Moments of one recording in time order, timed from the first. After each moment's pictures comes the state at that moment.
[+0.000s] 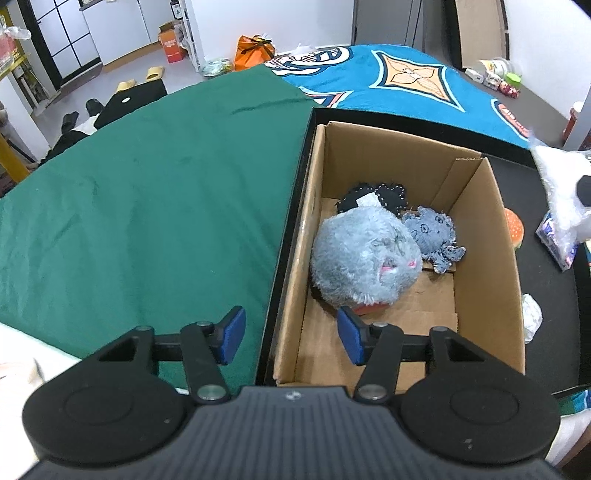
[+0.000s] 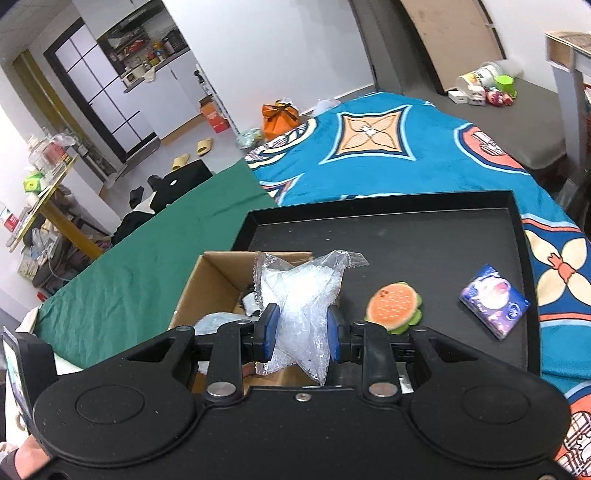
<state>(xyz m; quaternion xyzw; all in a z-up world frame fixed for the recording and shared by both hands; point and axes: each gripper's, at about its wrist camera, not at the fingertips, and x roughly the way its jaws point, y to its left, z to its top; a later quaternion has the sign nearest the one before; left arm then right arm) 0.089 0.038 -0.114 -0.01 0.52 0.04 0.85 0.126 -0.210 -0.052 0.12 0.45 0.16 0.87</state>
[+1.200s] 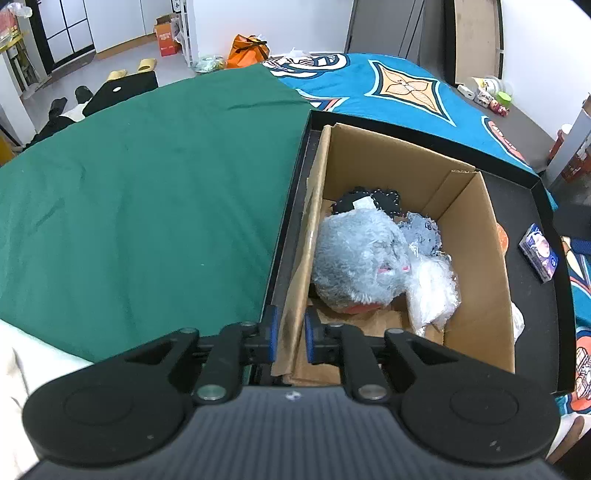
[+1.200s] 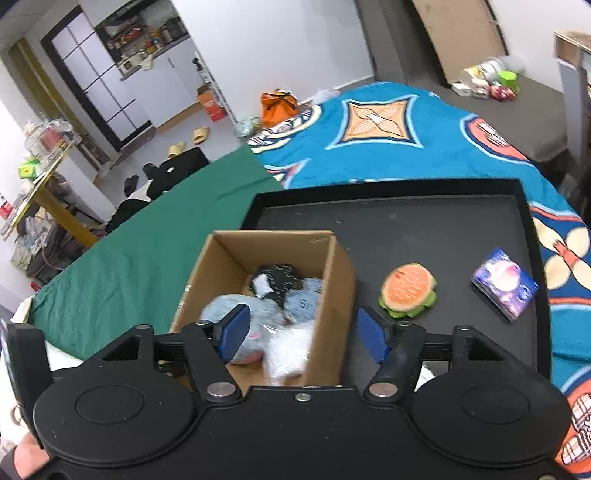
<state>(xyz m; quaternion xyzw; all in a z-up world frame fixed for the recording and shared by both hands) 0.083 0.053 -0.117 -0.05 0.51 0.02 0.86 0.111 -0.192 -0.055 0.11 0.46 0.15 0.87</state>
